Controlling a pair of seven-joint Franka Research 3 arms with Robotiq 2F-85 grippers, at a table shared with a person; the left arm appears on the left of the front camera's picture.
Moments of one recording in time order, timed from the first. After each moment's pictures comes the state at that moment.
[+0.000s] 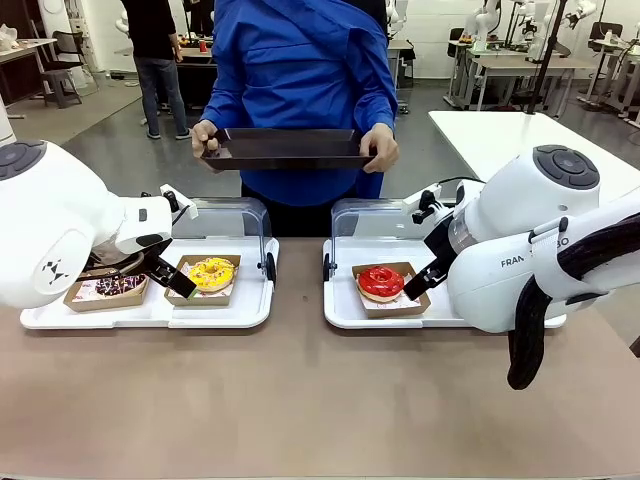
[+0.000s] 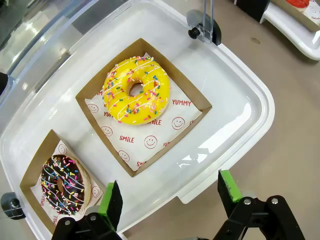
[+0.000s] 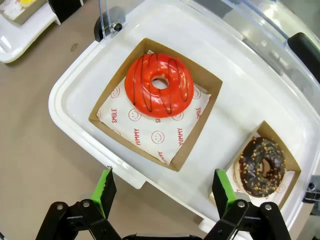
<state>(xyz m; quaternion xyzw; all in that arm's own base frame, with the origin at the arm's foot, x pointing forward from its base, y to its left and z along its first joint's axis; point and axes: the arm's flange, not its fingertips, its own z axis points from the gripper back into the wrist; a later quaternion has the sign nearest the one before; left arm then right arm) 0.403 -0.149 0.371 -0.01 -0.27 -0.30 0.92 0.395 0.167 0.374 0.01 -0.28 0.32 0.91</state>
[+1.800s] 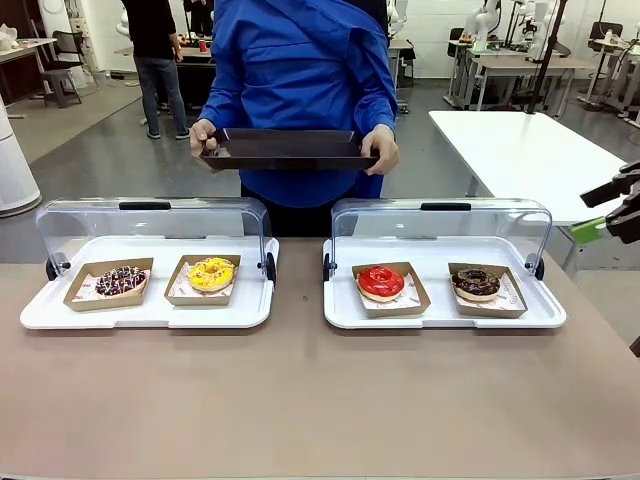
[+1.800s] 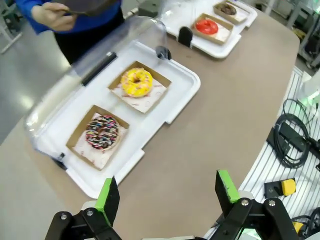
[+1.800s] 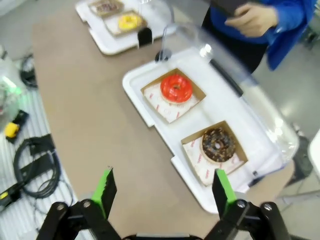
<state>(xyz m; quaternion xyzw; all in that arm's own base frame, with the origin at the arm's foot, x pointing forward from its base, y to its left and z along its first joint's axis) 0.266 0.068 0.564 -0.15 -0.34 -0.37 0.85 0.298 -0.044 0.546 0.15 -0.37 0.45 0.80</state>
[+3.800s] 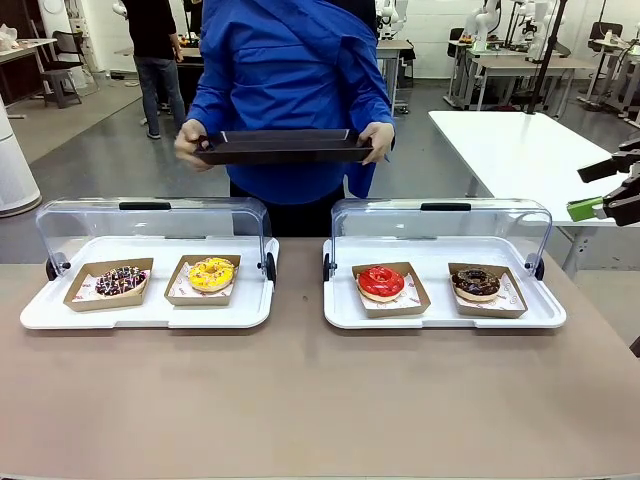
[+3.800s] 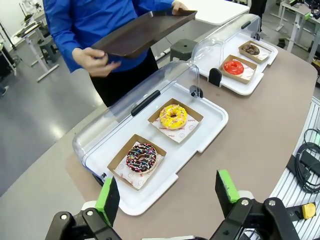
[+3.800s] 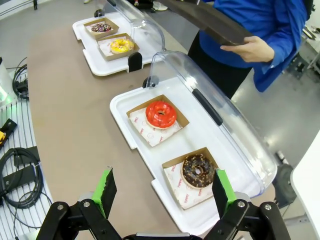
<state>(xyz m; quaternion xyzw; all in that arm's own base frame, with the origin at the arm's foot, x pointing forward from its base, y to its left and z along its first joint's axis) 0.249 0.102 0.595 -0.13 -0.45 -0.34 0.81 0.310 -0.048 0.550 0.14 -0.43 0.47 0.76</state>
